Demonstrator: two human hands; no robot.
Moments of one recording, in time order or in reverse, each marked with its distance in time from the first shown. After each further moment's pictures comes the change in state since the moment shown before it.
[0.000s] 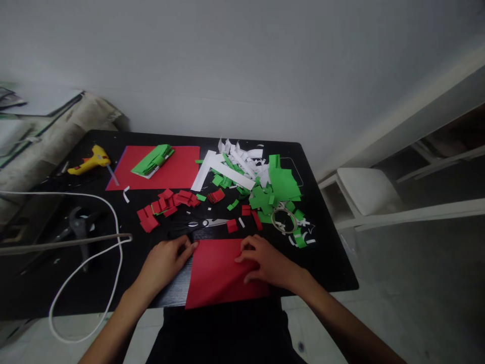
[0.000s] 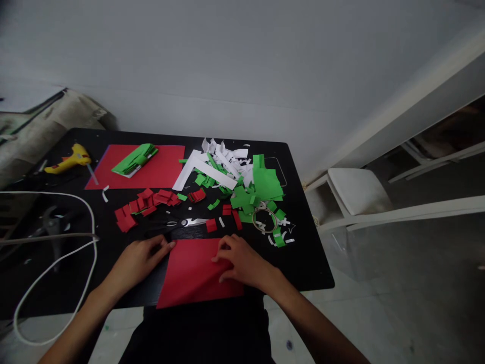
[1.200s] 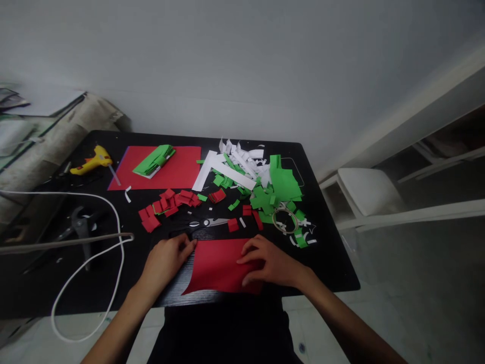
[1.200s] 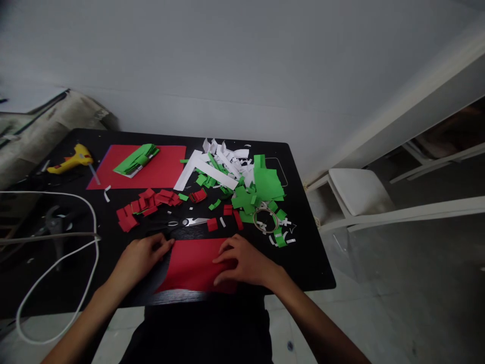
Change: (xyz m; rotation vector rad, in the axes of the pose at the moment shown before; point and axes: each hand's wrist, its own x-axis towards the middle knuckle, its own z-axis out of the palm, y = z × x) left_hand 0.006 -0.002 0.004 0.112 0.016 -0.141; right_hand -0.007 -0.008 -0.011 0.276 0.043 0.035
